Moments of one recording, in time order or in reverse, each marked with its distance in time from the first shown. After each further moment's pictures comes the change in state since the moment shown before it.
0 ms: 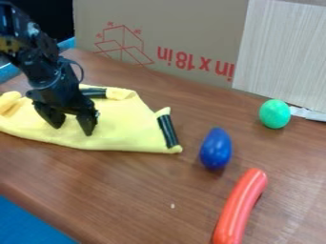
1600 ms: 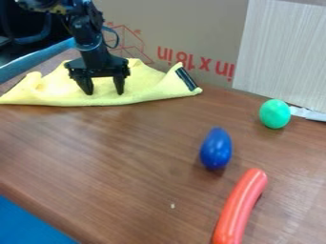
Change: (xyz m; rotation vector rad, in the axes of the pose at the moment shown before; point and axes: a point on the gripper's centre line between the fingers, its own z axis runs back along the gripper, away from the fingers) arm 0.092 -0.016 -0.034 -0.009 0.049 0.269
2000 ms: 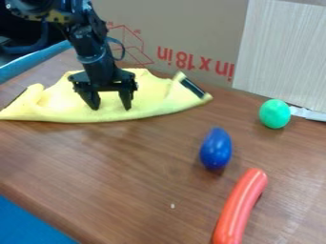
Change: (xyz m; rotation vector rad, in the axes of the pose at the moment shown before) arm -0.048 -0.018 0.014 -0.051 0.061 -0.090
